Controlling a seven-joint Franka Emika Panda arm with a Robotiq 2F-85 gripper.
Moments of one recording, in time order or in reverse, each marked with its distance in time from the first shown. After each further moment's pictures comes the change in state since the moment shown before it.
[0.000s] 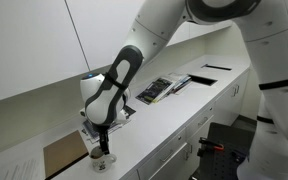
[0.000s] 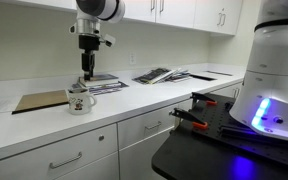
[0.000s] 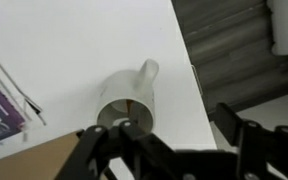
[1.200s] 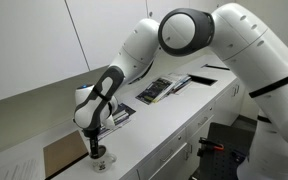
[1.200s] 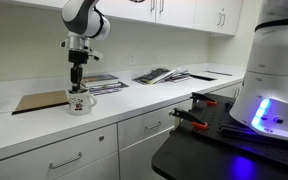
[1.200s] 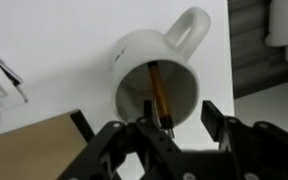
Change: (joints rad) arm -0.054 0.309 0.057 0.344 0.016 -0.058 -0.140
